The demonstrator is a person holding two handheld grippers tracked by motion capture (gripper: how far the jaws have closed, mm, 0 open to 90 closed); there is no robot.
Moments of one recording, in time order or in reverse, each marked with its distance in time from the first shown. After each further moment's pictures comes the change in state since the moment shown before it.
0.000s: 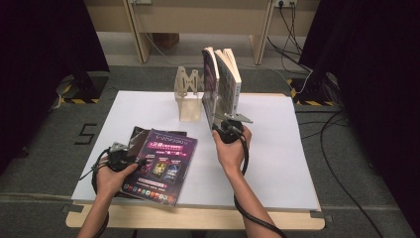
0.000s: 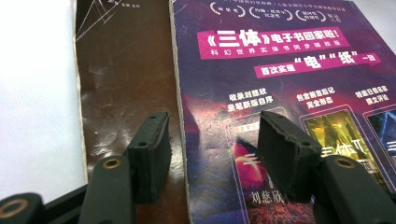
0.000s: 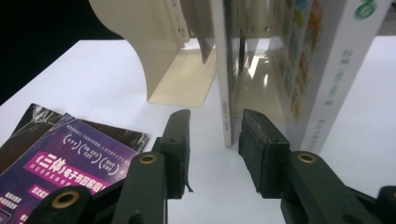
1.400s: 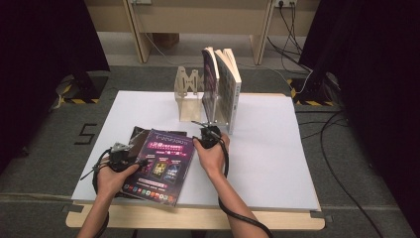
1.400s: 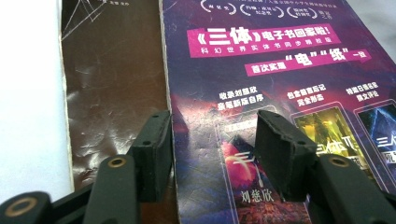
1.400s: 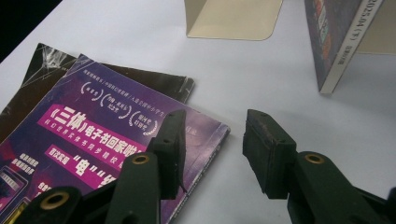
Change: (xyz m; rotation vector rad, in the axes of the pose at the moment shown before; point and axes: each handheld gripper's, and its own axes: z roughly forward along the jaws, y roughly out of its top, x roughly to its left) left arm -0.004 0.000 0.001 0.010 -0.019 0.004; right arm 0.036 -0.032 0.058 0.206 0.095 0.025
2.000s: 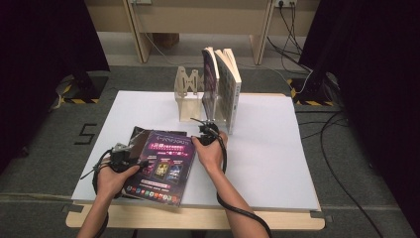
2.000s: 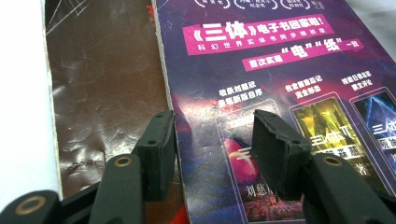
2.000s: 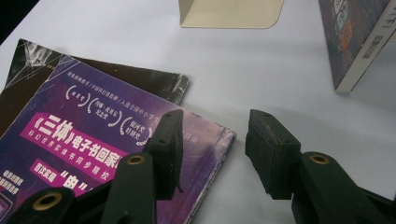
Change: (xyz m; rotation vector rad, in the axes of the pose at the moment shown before) left arm -0.005 0.001 -0.002 0.030 -0.016 0.014; right arm -0.005 0.006 0.019 0.055 0.009 0.030
